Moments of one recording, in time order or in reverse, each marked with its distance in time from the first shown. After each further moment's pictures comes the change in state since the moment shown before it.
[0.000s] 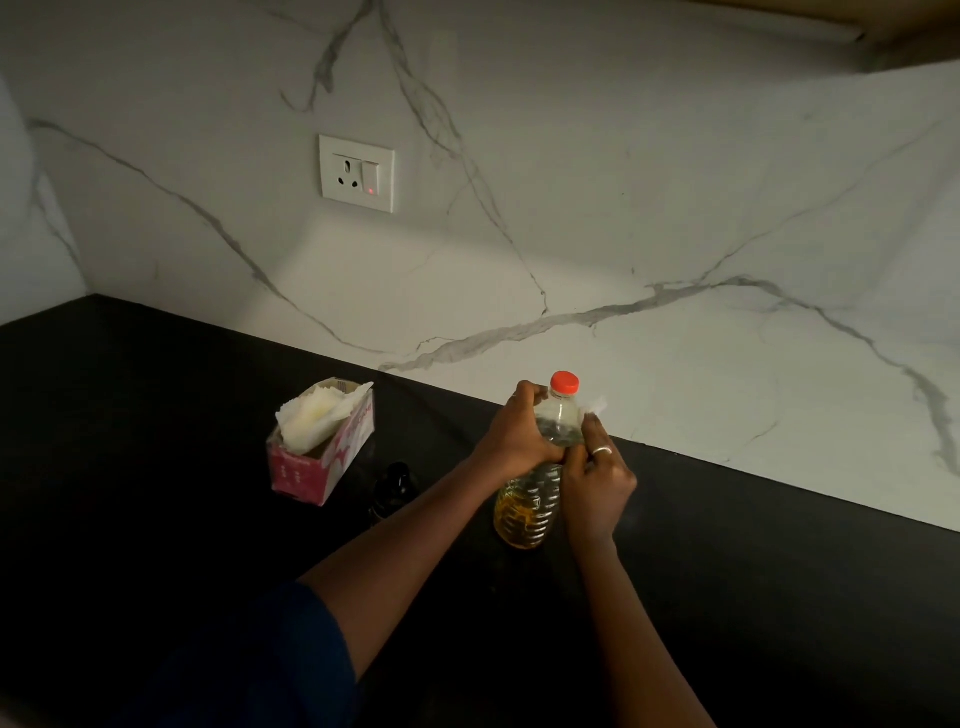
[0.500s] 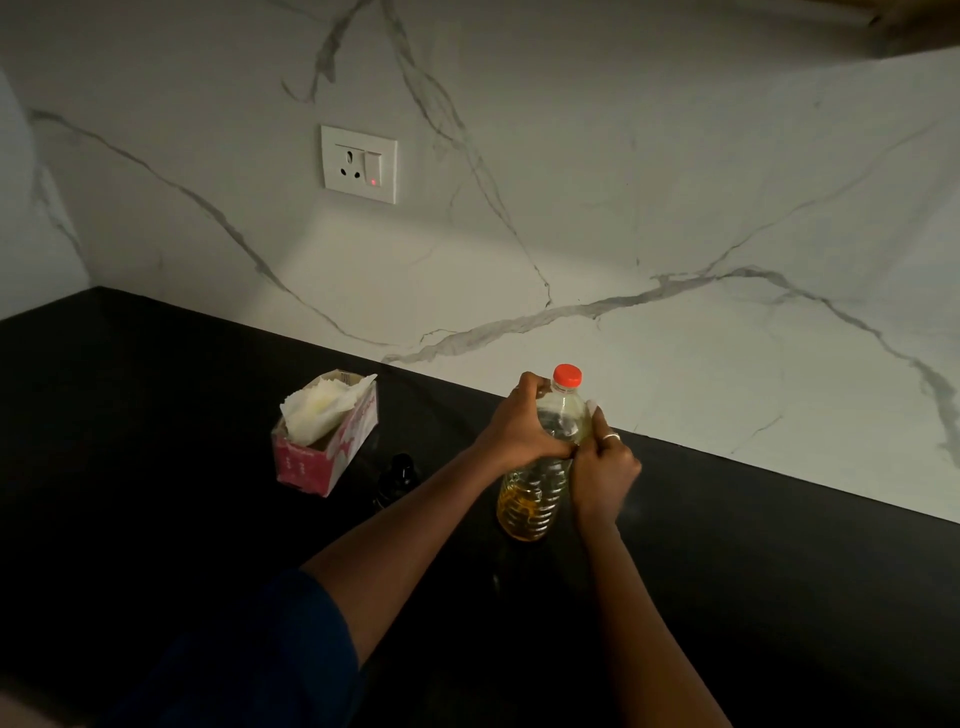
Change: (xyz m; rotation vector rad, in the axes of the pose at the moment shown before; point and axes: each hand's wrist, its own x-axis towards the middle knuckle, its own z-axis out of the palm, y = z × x) left_hand -0.004 0.003 -0.006 -0.029 -0.066 -0.030; right_hand 0.009 0.012 0.006 0.127 -0.069 0.364
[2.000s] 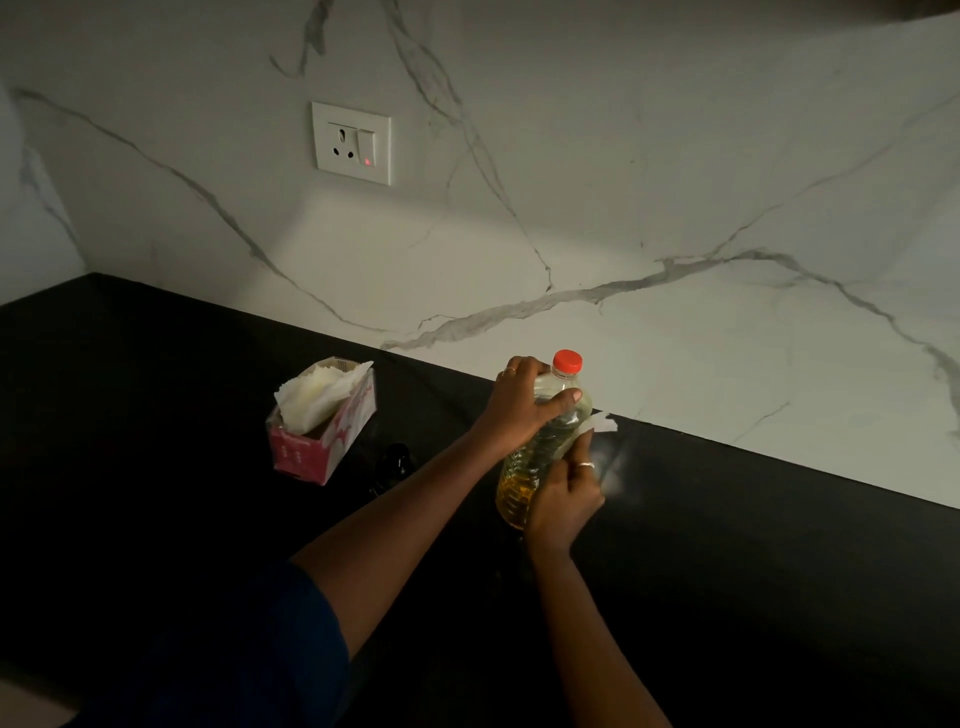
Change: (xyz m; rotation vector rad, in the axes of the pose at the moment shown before) left_hand 0.010 0.001 0.000 0.070 0.130 0.066; right_hand -0.050 0.015 0.029 0.297 0.114 0.119
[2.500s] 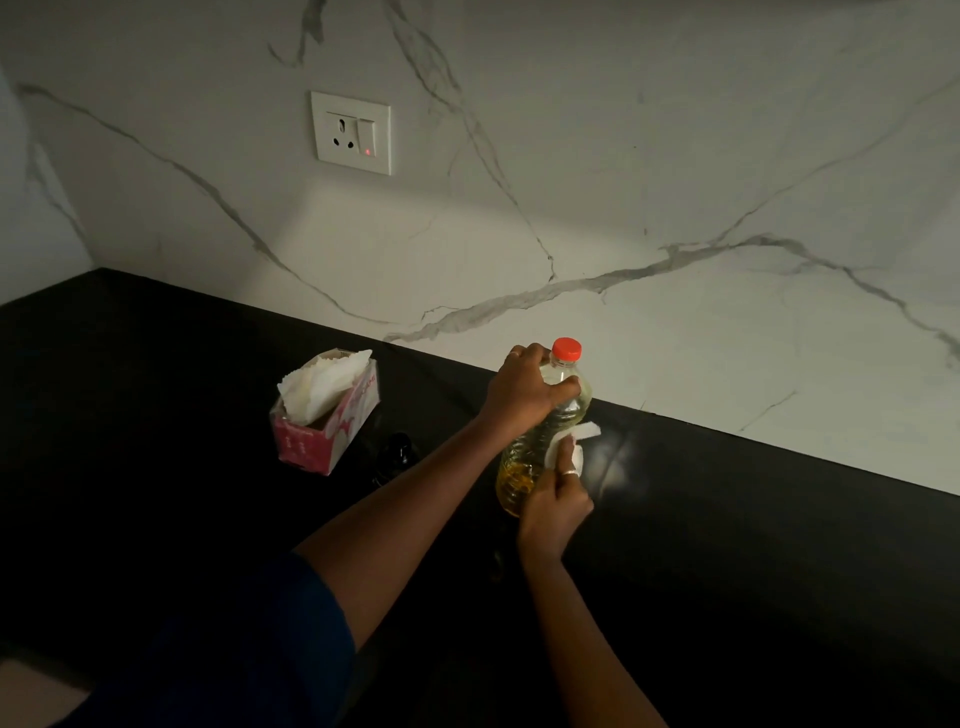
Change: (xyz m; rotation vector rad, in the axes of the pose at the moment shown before) left_hand 0.005 0.010 0.001 0.116 0.031 -0.092; right_hand -0.014 0.025 0.000 -0.105 -0.024 0.075
